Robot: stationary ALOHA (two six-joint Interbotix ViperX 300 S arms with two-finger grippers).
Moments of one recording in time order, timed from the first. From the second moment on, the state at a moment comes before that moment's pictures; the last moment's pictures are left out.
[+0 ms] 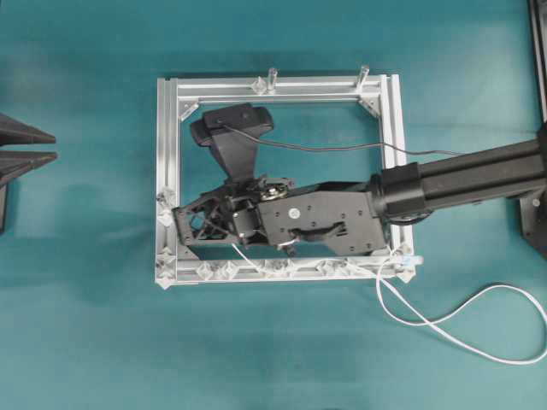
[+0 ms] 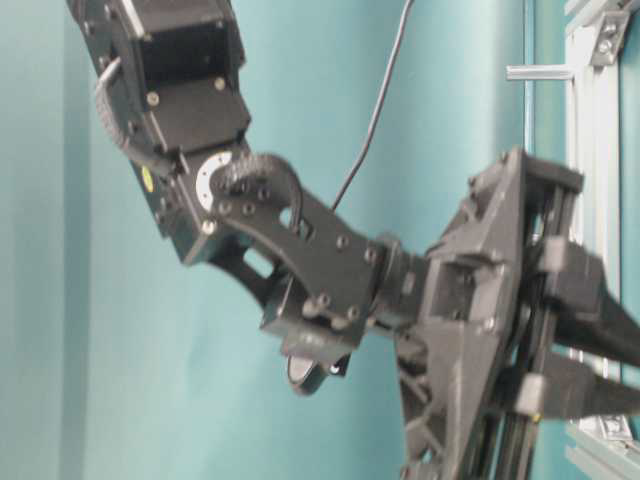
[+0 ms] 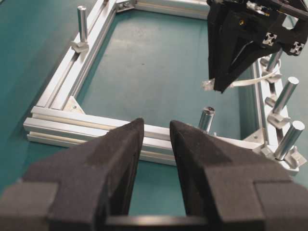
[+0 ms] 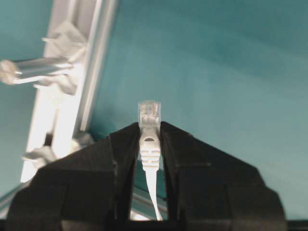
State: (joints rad) left arm 0.18 -1.41 1.45 -0.07 0.19 0.00; right arm 0.11 0.45 -0.07 -0.42 0.79 1.82
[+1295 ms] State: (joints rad) left arm 0.18 -1.41 1.45 -0.07 0.19 0.00; right arm 0.18 0.52 -0.19 -0.37 0.75 1.80
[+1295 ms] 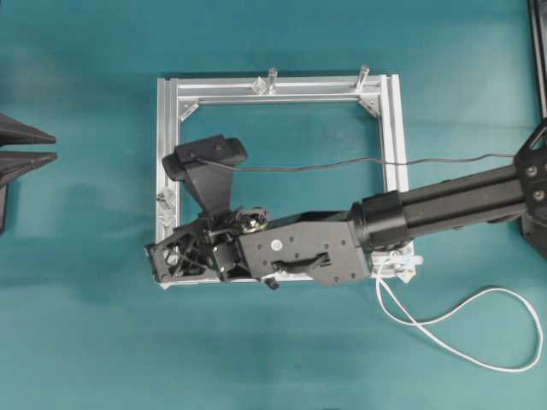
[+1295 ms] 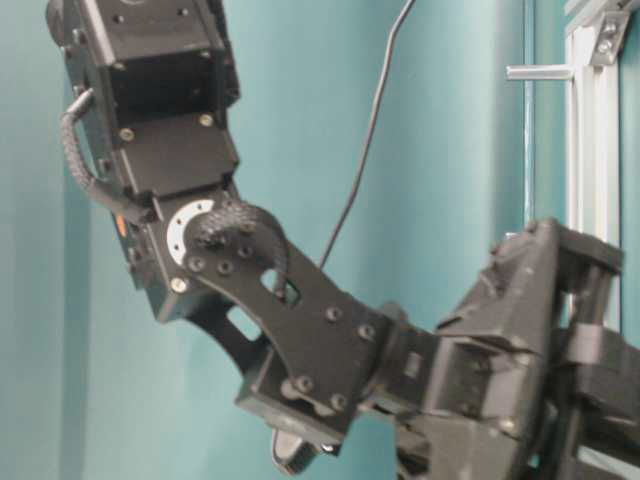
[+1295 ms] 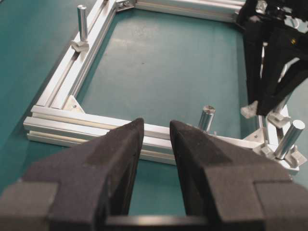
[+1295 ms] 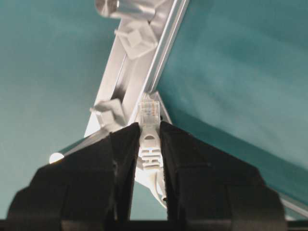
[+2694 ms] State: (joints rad) left arm 0.18 -1.41 1.45 -0.07 0.19 0.00; right arm 0.25 0.53 -0.23 -0.35 0.76 1.80
